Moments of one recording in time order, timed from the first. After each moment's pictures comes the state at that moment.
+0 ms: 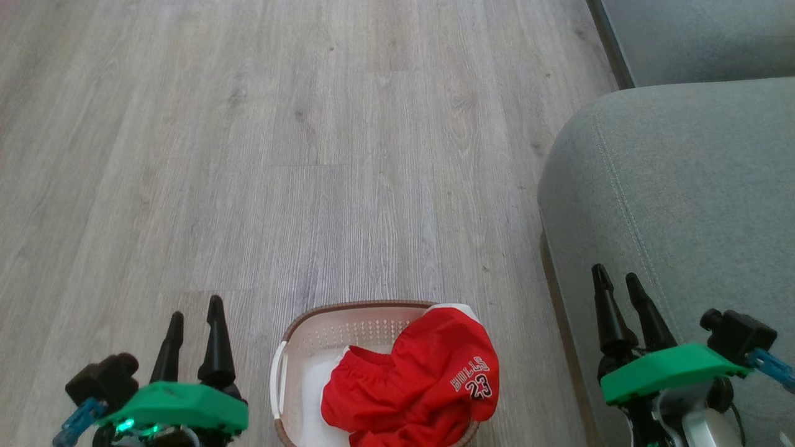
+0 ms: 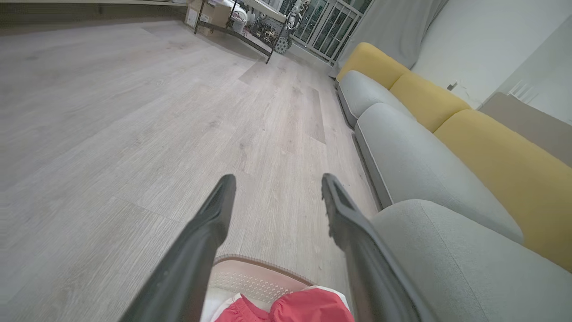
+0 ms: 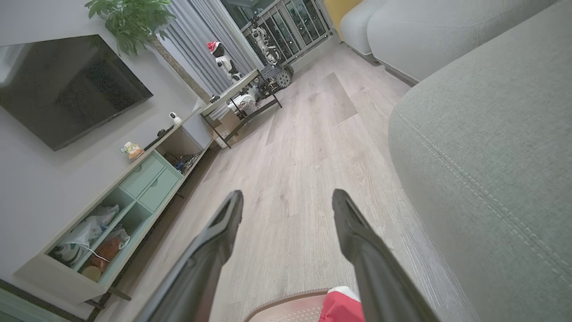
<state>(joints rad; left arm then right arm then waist) 0.10 0.05 -0.09 0.07 -0.59 0.08 -0.12 0.01 -0.04 0.04 0.17 0.66 0.13 -0.12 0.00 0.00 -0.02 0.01</state>
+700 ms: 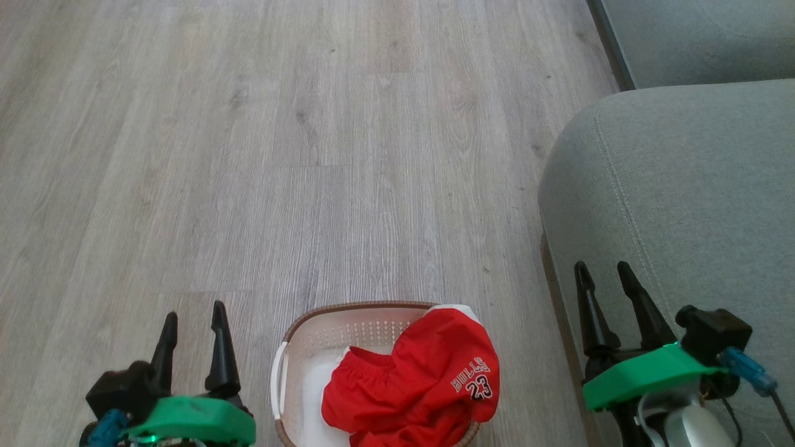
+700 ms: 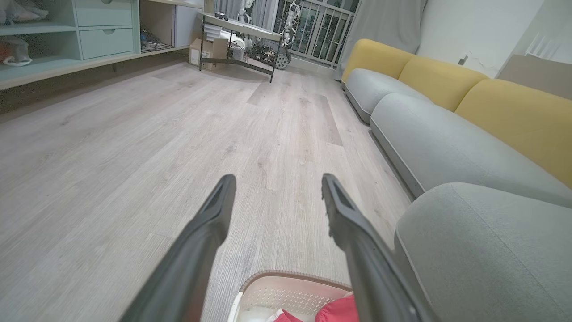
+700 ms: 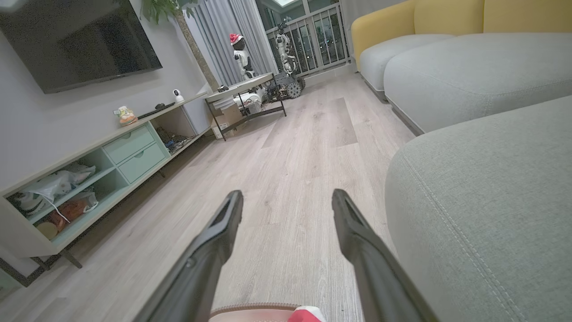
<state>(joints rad) 0.13 0.06 -0.11 0.05 -0.36 0.11 -0.18 0.01 -0.04 0.07 0.15 0.39 0.13 -0.18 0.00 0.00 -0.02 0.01</state>
